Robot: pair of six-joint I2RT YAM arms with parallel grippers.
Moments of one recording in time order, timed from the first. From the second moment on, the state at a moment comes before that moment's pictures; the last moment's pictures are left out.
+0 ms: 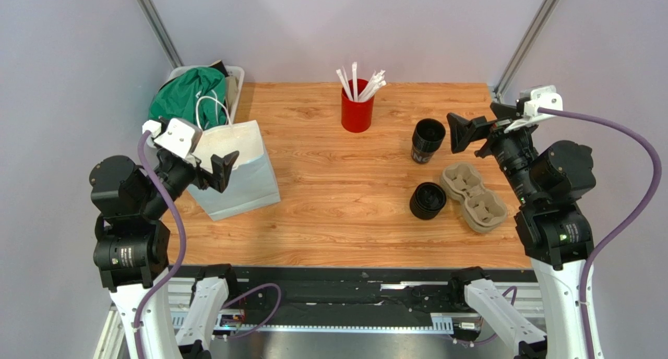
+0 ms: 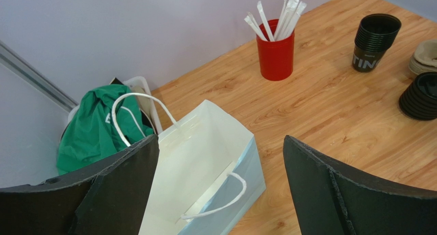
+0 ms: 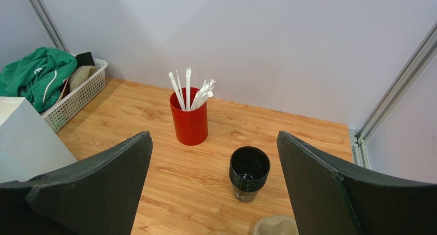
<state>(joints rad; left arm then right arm) 0.13 0.71 1.41 -0.79 0.58 0.27 0.20 0.77 1.34 -0.45 -0.08 0.01</state>
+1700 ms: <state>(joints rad) 0.15 0.61 1.19 -0.85 0.68 0.30 0.18 1.57 1.46 -0.65 -0.14 -0.20</state>
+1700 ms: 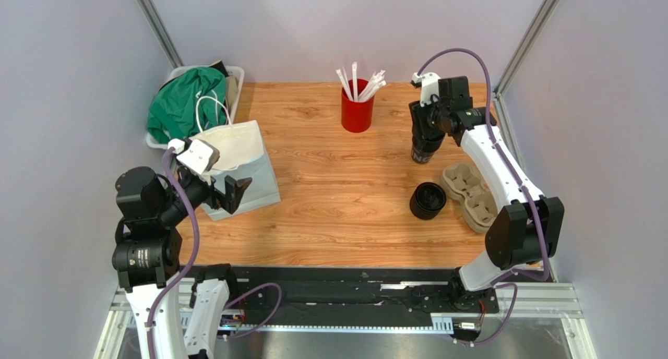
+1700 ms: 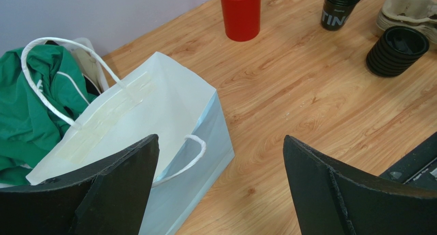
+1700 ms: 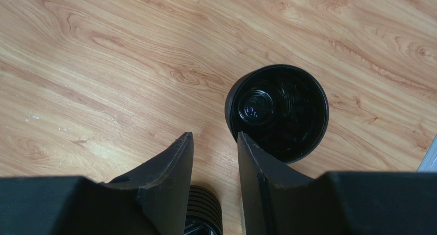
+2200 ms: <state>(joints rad) 0.15 0.60 1.17 -0.83 0.70 0.29 0.15 1.65 1.45 -0.65 -0.19 -0.20</state>
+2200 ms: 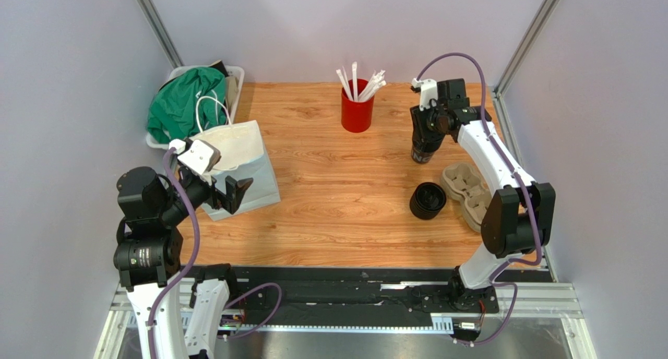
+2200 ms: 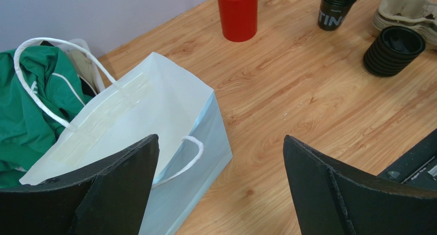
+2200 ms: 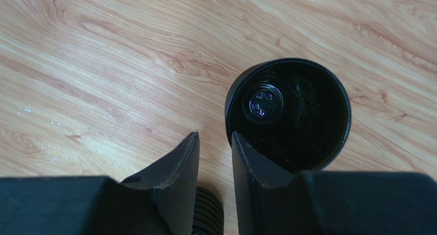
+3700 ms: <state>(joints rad) 0.17 0.61 1.14 -0.81 0.72 0.27 0.15 1.69 1.46 -0.65 -0.19 -0.20</state>
